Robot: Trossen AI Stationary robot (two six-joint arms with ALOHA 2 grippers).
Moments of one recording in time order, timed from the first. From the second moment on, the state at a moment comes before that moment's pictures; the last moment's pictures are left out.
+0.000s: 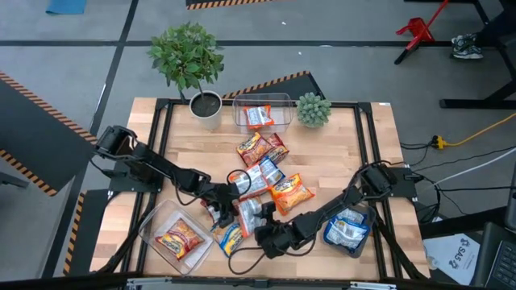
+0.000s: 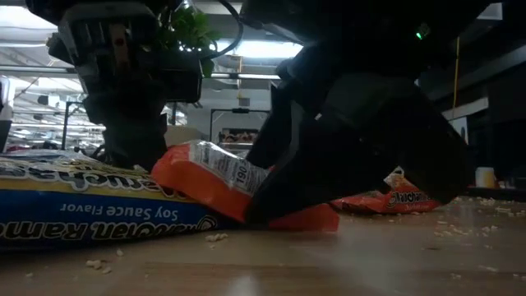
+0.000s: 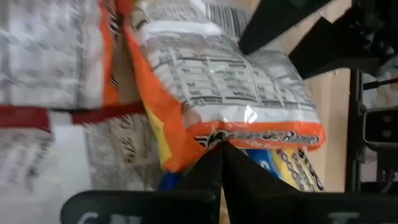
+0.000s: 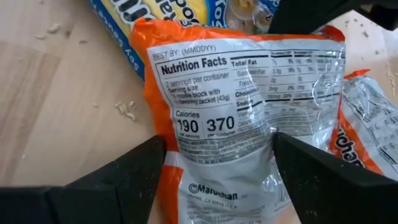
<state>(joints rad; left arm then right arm) -0.31 1.61 0.68 0.14 0.08 -0.80 0.54 2.17 1.43 -0.26 0.57 0.11</state>
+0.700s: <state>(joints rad) -0.29 1.61 0.68 0.15 0.09 -0.78 0.53 2.22 1.44 -0.24 0.64 0.23</state>
